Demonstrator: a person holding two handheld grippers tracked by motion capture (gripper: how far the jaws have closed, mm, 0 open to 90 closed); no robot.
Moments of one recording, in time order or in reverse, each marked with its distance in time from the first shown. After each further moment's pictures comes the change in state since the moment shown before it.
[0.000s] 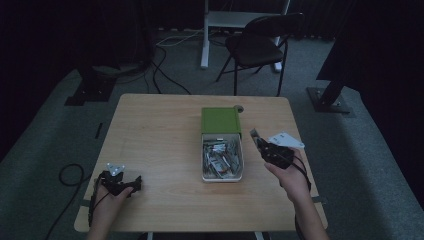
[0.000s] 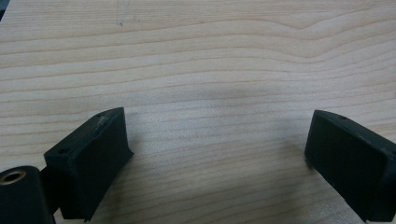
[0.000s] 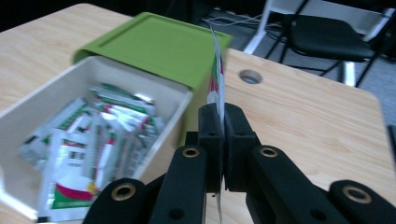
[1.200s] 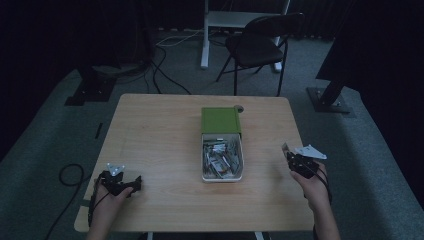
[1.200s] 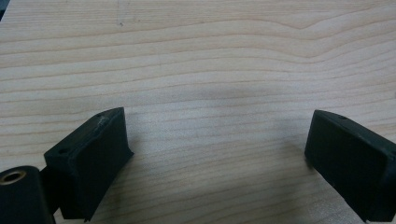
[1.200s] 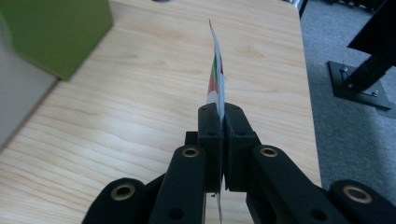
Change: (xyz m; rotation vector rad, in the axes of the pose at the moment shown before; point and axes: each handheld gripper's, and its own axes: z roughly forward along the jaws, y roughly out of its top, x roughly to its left) left arm 0.000 0.000 0.000 0.000 0.000 0.000; right arm -0.076 -0.080 0.007 0.147 -0.186 0.085
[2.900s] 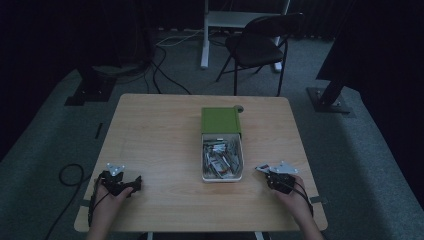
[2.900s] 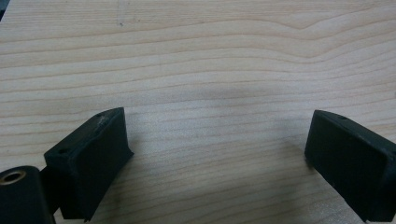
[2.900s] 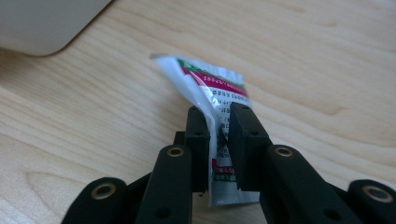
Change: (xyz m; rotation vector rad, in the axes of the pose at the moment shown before) left arm 0.000 0.000 0.000 0.000 0.000 0.000; right arm 0.058 -0.048 0.025 0.110 0.120 -0.166
